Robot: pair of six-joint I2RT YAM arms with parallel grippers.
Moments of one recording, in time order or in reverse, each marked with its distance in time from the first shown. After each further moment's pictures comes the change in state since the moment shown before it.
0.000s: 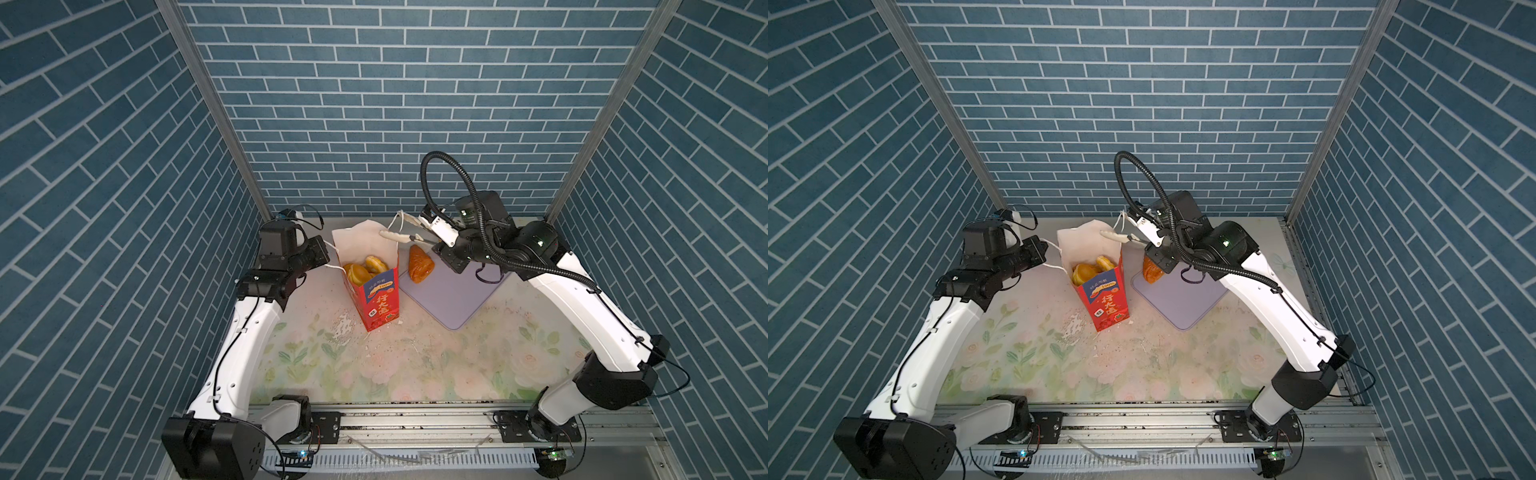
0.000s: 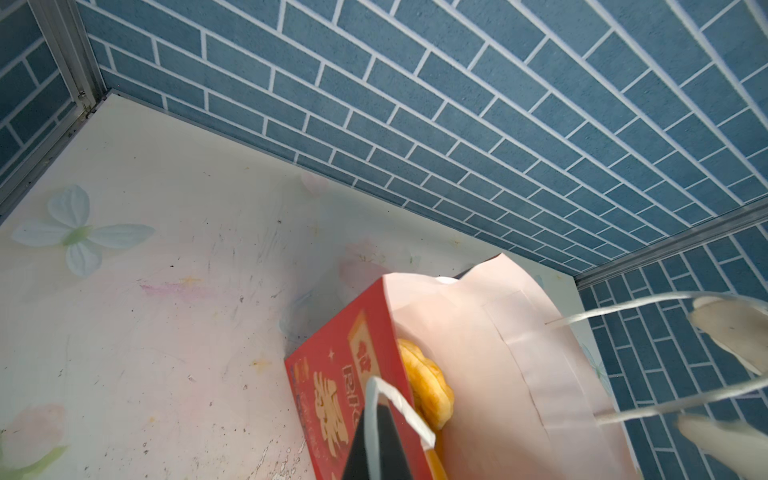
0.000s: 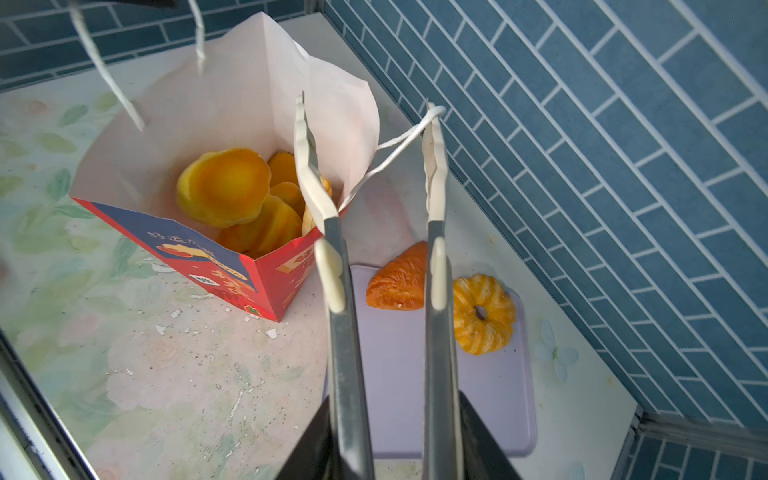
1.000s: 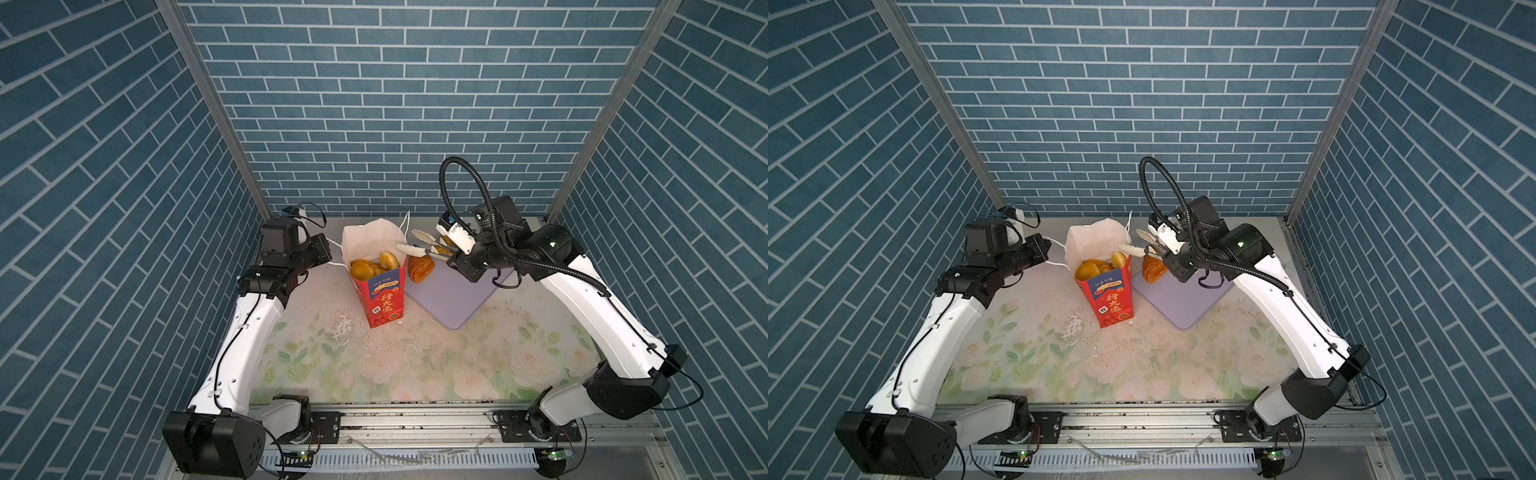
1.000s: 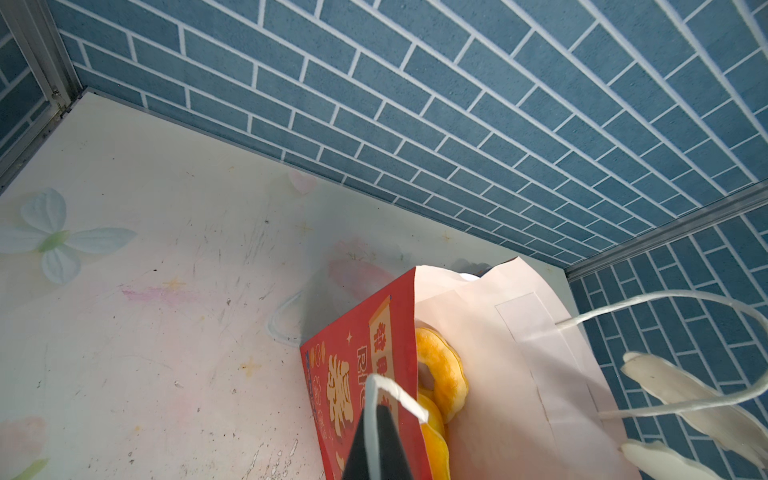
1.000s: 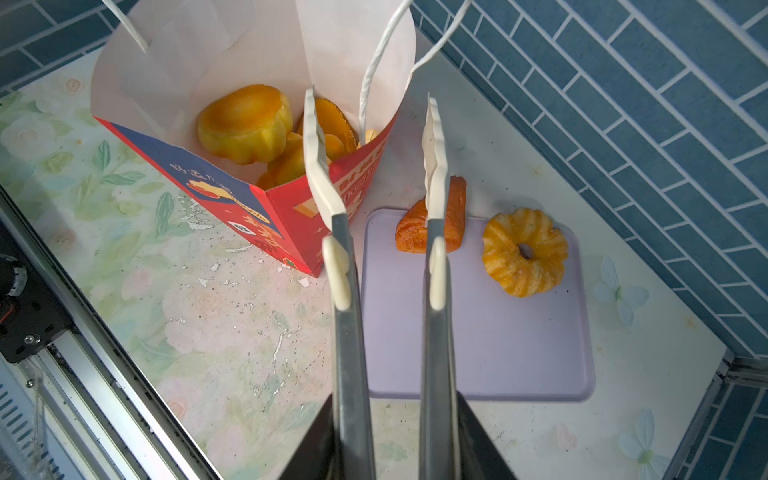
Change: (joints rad) left arm -0.011 0.022 0.023 -0.001 0.023 0.005; right arm -0.074 -0.069 -0.104 -0.098 -0.159 0.056
